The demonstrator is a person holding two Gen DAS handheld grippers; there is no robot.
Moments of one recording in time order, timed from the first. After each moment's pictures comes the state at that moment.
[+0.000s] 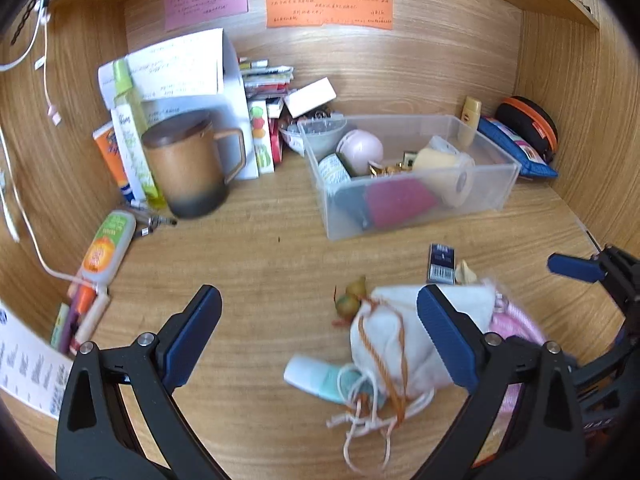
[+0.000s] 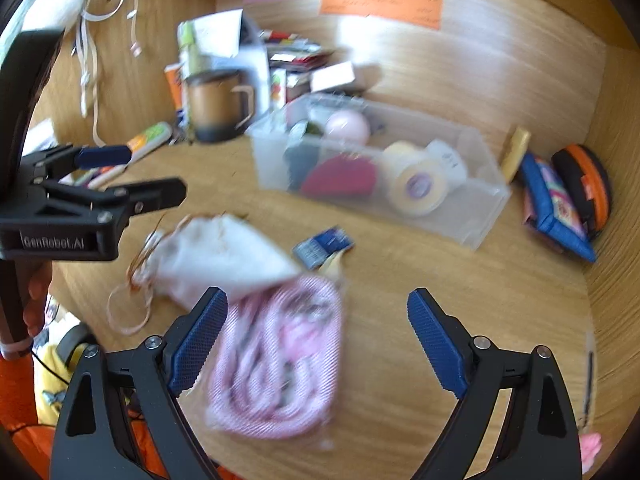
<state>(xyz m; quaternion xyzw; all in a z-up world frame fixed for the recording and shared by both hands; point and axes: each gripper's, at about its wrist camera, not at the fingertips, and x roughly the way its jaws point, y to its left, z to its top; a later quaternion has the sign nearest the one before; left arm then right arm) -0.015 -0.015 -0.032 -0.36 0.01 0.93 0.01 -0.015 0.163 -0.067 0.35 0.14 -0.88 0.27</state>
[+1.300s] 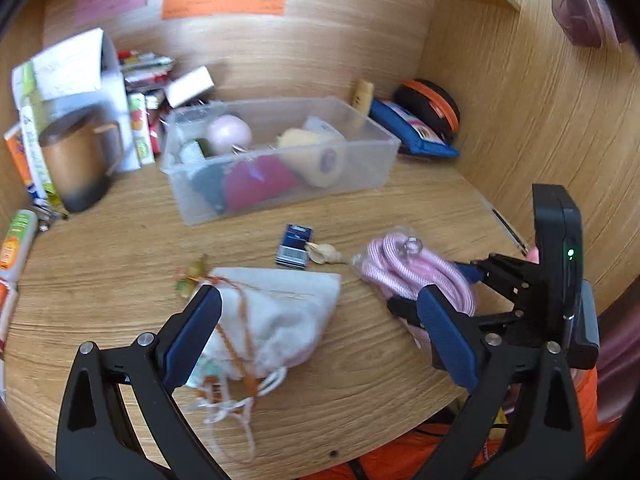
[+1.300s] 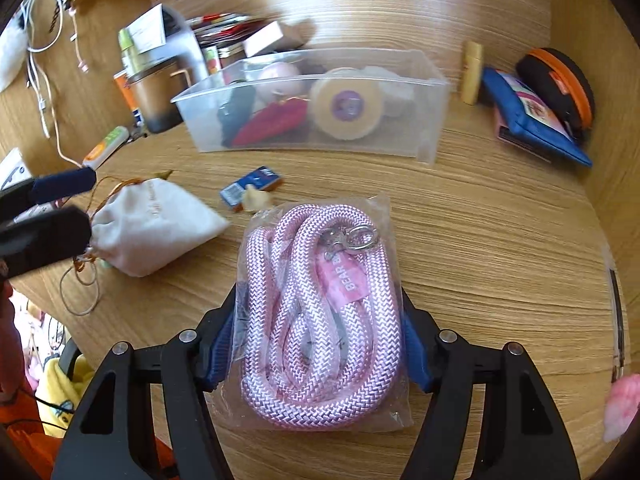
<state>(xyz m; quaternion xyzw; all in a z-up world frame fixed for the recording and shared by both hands) -0.005 0.057 -0.034 -0.38 -0.03 0.91 0.17 -0.043 0.228 -0.106 0.41 0.06 -0.88 0.23</state>
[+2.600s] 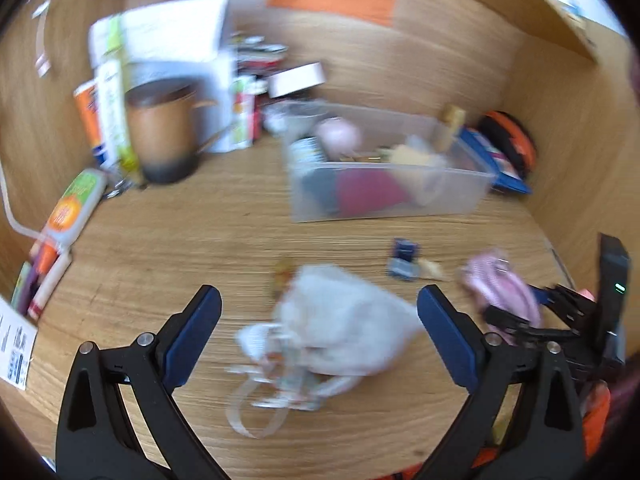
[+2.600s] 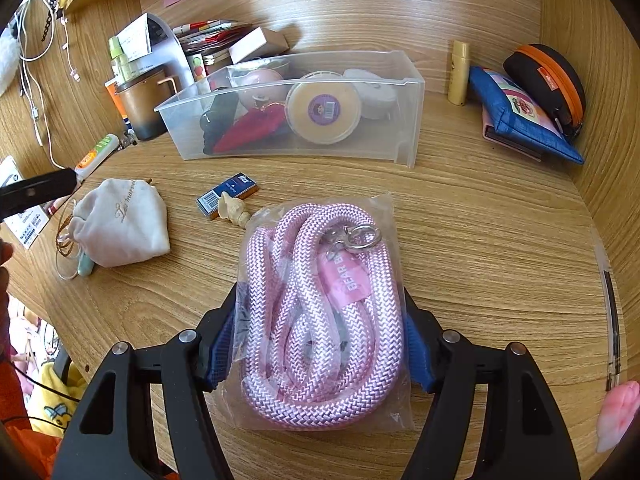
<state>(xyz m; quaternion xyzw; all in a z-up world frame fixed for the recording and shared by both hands) -0.005 -0.008 -0.030 -0.38 -0.06 0.92 0.06 -0.051 0.242 -0.108 0.40 0.06 -0.89 0.23</state>
